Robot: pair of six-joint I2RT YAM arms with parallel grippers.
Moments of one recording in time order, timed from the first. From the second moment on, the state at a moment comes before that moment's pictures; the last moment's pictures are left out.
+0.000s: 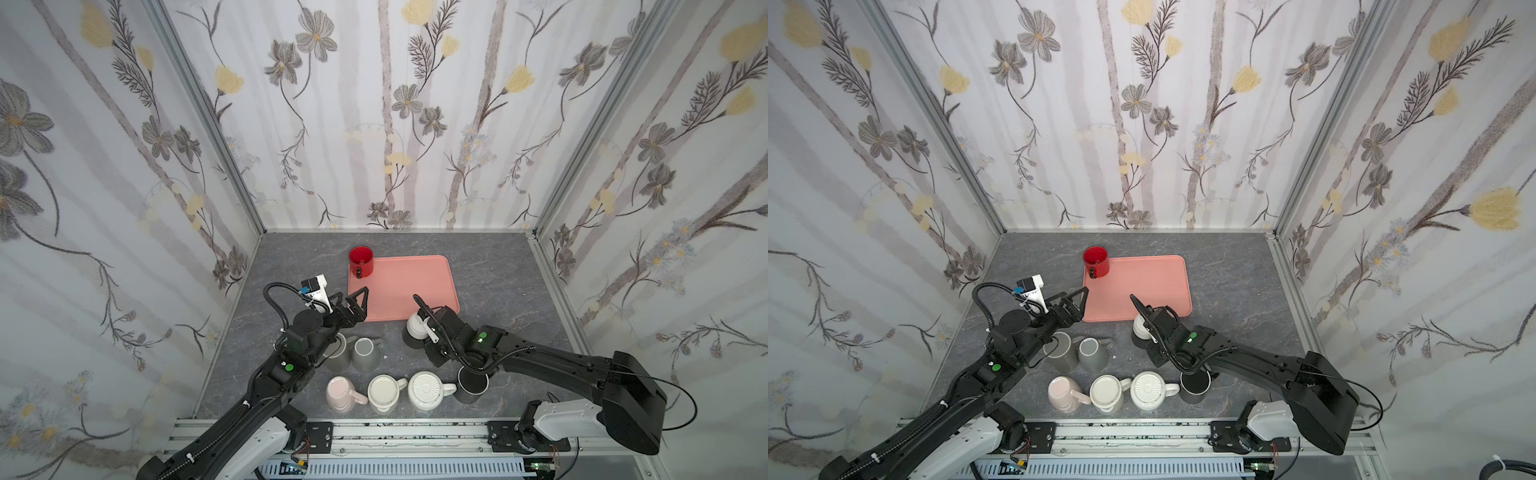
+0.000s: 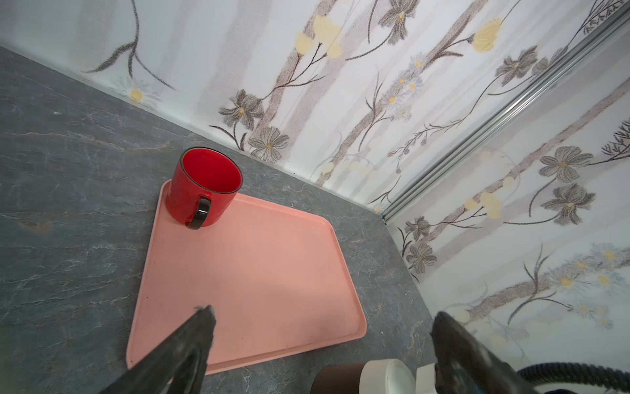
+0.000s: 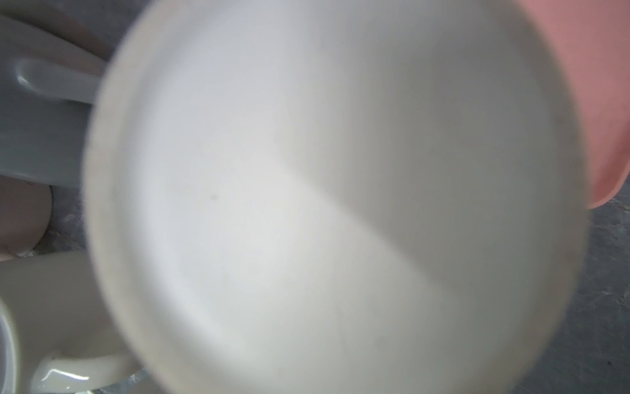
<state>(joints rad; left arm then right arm) -0.55 0.76 0.45 0.20 -0.09 -0.72 0.92 1.31 0.80 -0.45 0.11 0.28</state>
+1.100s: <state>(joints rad) -0.50 0.81 0.38 0.78 0.45 -0.91 0.77 1.33 0.86 0.64 -0.52 0.62</state>
